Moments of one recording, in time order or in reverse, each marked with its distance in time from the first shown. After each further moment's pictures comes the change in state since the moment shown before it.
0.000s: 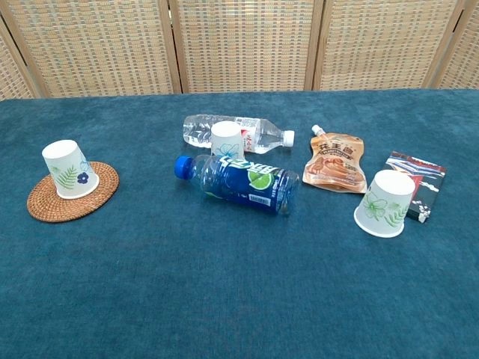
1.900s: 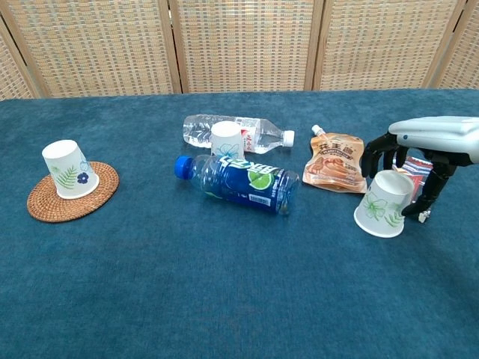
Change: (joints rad) left arm -0.043 -0.056 -0.033 0.002 -0.123 -0.079 0.130; right arm 0.638 -0.242 0.113 0.115 0.389 -0.796 -0.117
